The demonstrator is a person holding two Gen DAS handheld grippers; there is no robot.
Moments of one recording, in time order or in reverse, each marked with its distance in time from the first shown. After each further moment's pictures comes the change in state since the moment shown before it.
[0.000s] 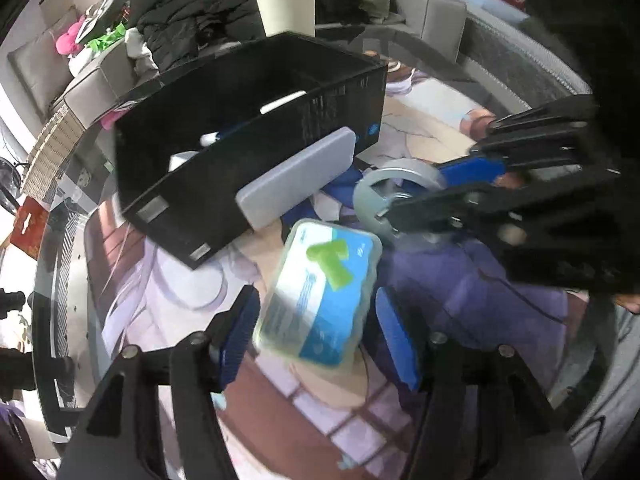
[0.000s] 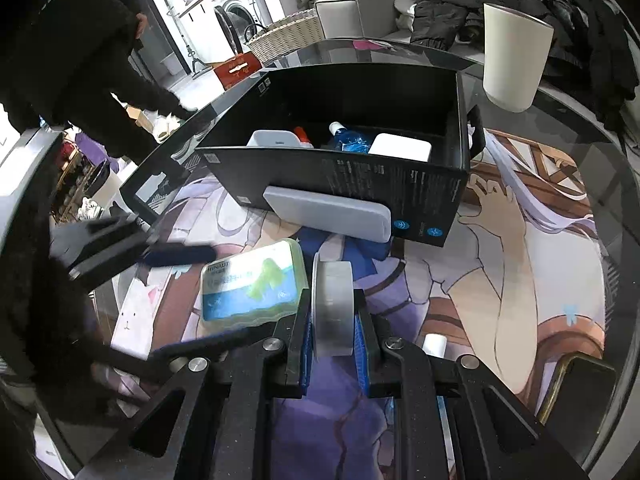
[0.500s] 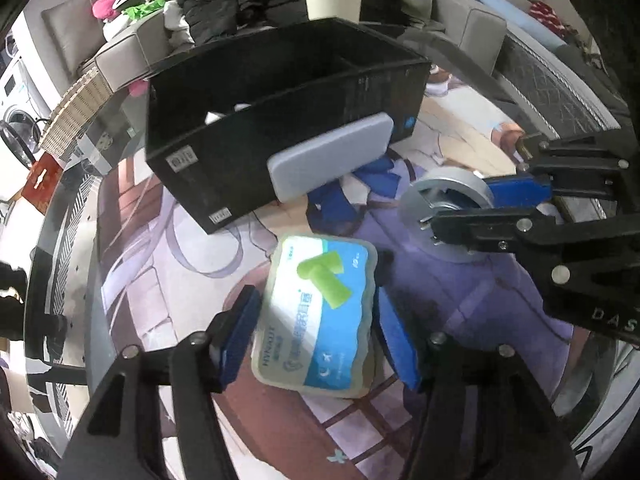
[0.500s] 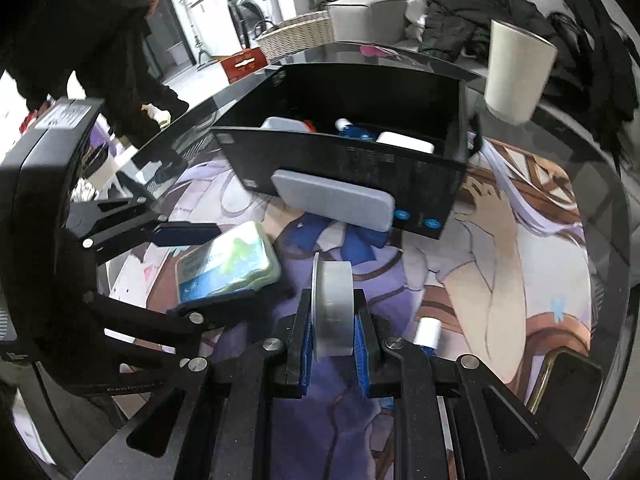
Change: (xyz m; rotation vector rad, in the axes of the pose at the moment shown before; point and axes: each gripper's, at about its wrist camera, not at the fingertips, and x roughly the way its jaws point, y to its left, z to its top) left arm 0.000 0.003 -0.016 -0.141 0.012 0.045; right arm -0.006 0.012 -0.012 -0.080 -0.011 -0.042
